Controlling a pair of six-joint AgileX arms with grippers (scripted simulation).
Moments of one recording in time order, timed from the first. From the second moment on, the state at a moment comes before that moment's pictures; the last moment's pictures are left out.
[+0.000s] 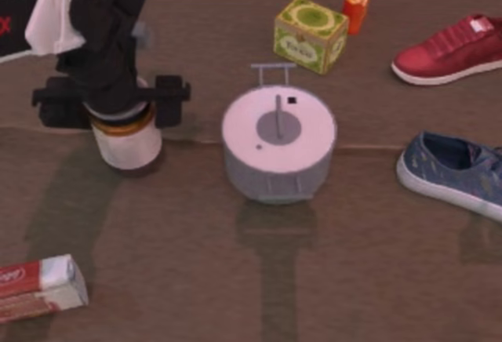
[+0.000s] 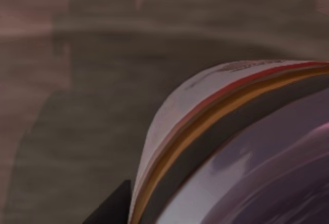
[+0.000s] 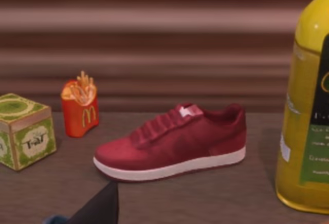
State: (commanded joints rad) left arm -0.32 1.95 1.40 -0.74 -0.09 -0.30; right arm 0.00 0.00 0.00 0.00 0.00 0.00
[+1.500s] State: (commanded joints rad) left arm -0.32 1.98 1.37 -0.68 -0.09 -0.30; right arm 0.00 0.00 0.00 0.00 0.00 0.00
